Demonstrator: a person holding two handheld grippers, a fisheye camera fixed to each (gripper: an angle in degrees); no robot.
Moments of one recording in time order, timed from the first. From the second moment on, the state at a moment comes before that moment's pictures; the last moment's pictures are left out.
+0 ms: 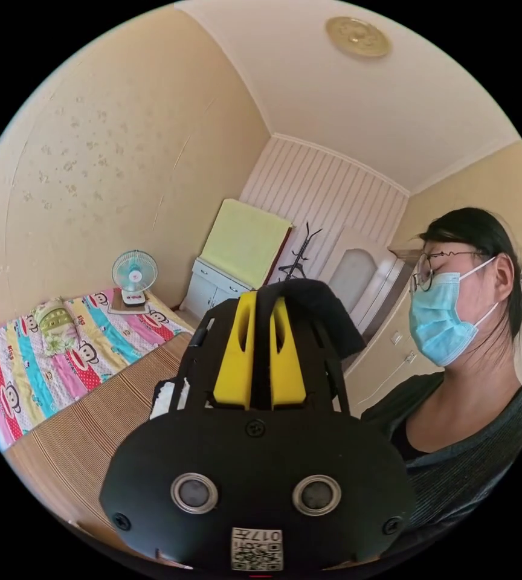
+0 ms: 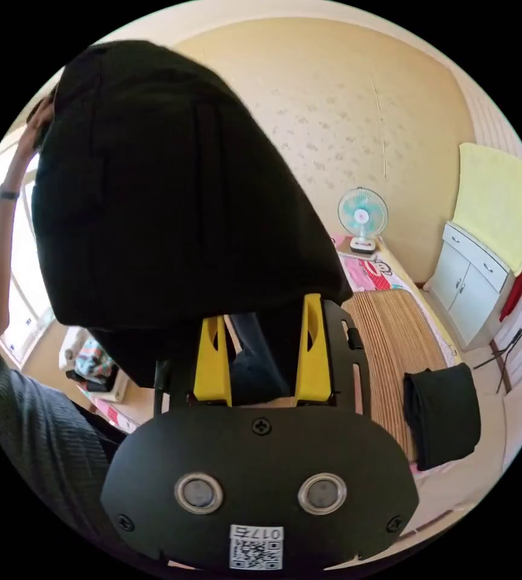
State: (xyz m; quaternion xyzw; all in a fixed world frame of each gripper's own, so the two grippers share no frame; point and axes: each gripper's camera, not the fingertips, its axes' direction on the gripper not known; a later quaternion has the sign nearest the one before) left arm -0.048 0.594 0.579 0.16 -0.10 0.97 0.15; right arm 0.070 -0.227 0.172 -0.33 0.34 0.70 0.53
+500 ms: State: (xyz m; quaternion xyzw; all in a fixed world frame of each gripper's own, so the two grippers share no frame) left arm -0.234 0.702 0.353 0.28 0.08 0.96 0.05; right arm 0.145 -0.517 0.193 -0.17 0.50 0.48 0.70
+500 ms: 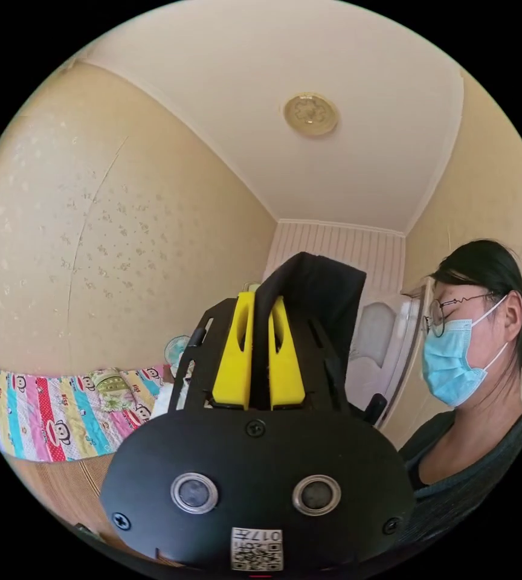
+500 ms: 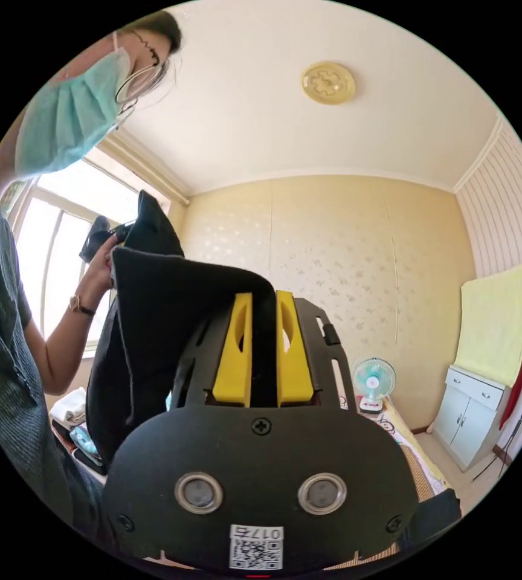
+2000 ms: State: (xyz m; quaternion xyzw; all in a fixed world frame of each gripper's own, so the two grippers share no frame) left arm 0.236 0.369 0.231 0.47 -0.34 0.65 0.49; right arm 0.035 0.245 0.232 -0.42 -0.09 0.85 0.30
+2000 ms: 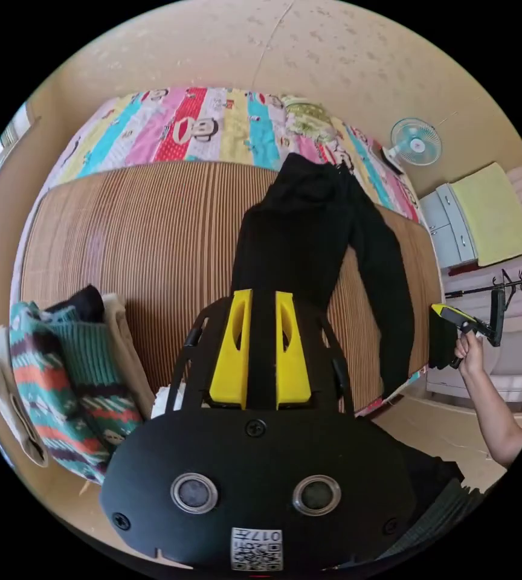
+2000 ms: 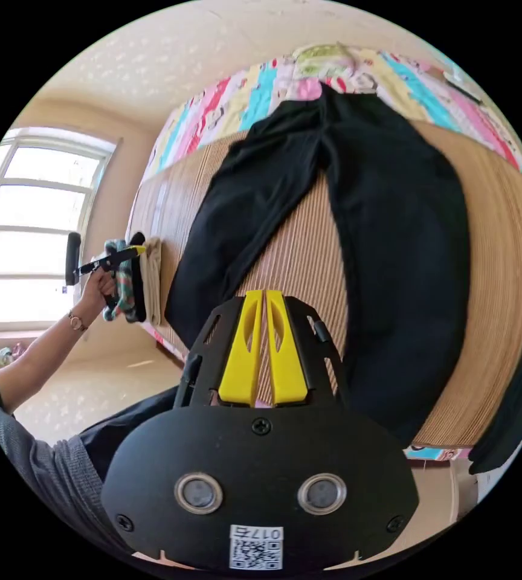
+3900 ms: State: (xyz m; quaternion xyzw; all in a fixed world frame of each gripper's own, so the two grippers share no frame) left arm 0.157 0.280 0.197 0.32 -0.49 0.60 0.55; right arm 0.145 0.203 -0.022 -0.56 0.08 0.82 0.08
